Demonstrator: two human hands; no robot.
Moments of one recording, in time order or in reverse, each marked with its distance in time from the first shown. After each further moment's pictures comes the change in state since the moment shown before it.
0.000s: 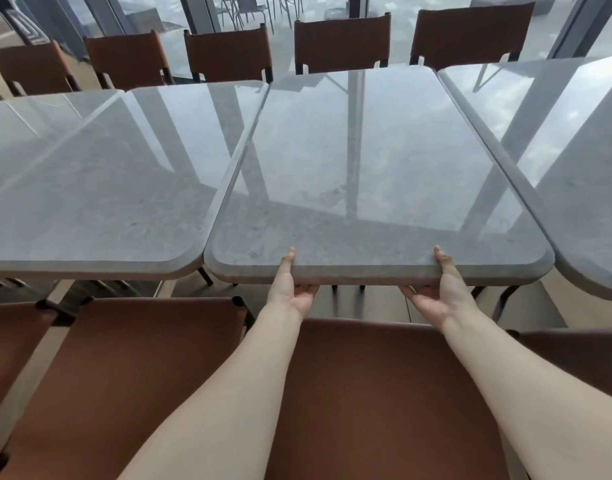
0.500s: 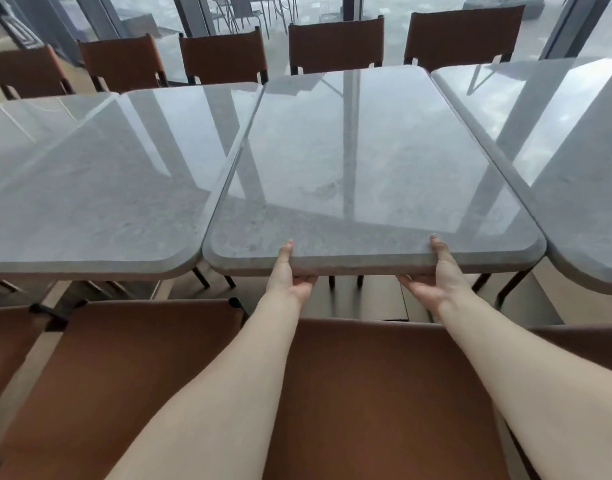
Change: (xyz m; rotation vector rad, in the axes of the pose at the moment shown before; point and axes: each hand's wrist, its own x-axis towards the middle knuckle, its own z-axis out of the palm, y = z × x) left_hand 0.006 0.002 0.009 -0.038 -0.025 -0.002; right_hand 0.011 -0.006 0.008 0.004 -0.004 0.001
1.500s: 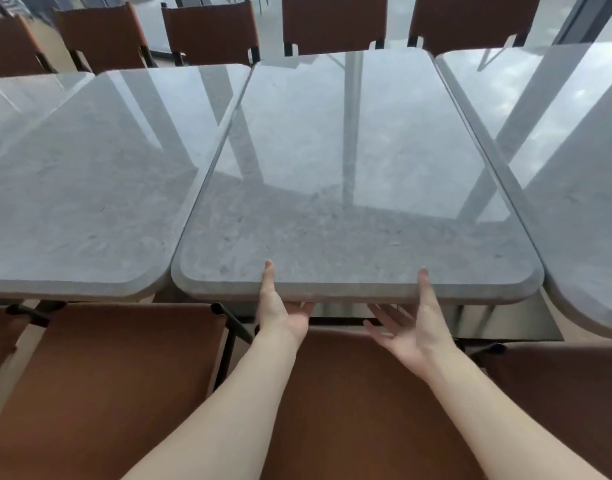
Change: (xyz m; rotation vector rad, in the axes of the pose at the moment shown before) left_hand 0.006 -0.031 0.021 -0.023 0.171 0.031; right_hand -0.022 0.004 -0.004 -0.253 0.058 0.164
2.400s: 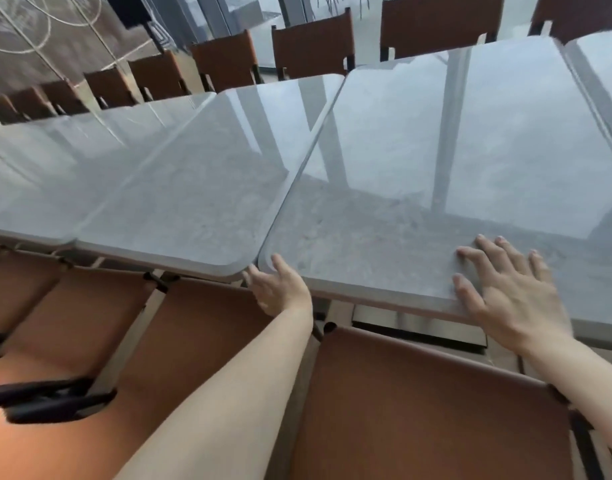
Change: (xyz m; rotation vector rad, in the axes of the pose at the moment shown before) left_hand 0.007 0.072 -0.024 0.750 0.609 0.825; right_hand 0.059 -0.054 -0.001 -1.975 0.001 -1.130
